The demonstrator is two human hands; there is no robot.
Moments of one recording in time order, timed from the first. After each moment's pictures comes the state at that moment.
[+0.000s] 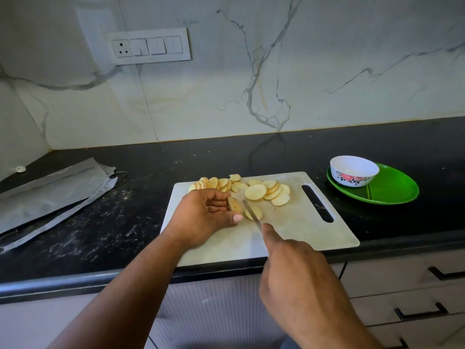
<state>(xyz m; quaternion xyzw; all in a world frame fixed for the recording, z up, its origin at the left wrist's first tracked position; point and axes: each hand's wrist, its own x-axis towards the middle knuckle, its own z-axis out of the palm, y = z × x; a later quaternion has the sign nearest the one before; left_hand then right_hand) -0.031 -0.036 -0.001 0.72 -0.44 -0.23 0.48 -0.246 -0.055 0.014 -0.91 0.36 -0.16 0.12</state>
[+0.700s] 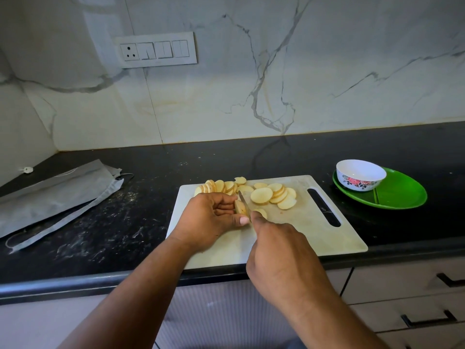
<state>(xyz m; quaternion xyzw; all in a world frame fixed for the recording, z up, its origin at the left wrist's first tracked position) -0.029 -0.038 -0.005 0.72 -0.45 -0.22 0.48 -0.211 -0.062 0.022 -0.90 0.36 -0.21 0.14</state>
